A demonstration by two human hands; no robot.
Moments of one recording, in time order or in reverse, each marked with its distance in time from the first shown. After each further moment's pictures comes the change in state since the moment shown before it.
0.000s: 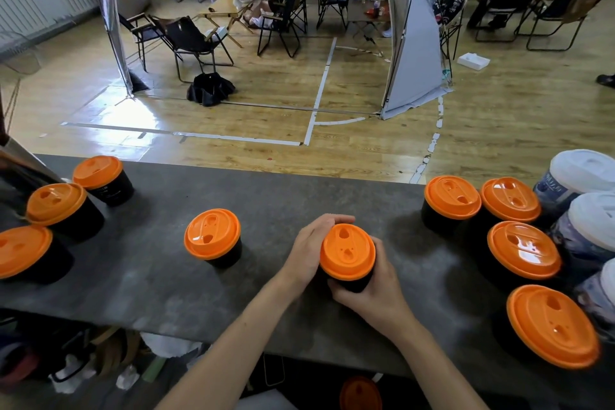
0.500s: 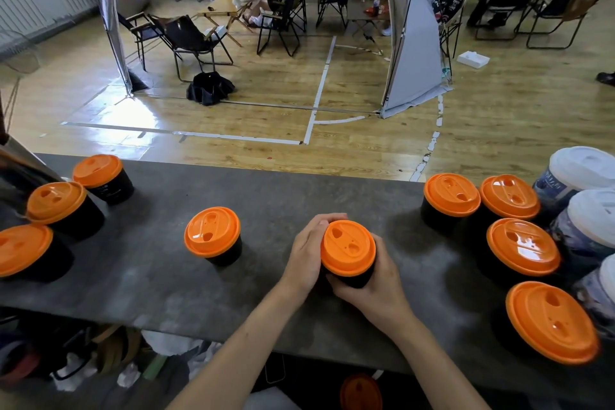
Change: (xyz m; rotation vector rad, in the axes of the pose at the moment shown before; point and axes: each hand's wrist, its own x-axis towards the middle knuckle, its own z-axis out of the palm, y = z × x) left_hand -0.009 -0.007 0.007 -0.049 0.112 0.022; right_hand 0.000 -0.001 0.001 0.010 0.044 -0.012
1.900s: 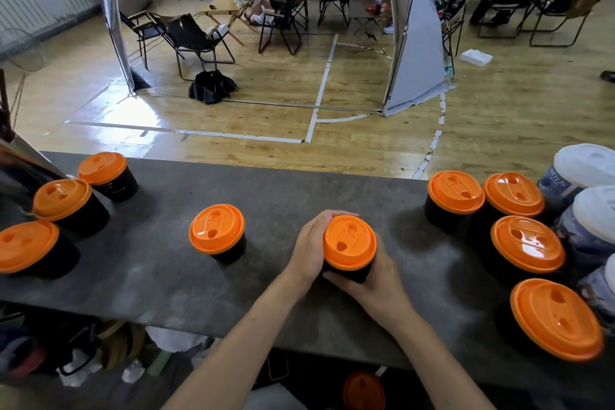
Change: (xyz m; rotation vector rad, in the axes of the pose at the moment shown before) left_hand 0.004 0.011 -0.001 0.049 -0.025 -0.068; right_hand 0.002 0.002 0.004 -0.011 -0.070 0.063
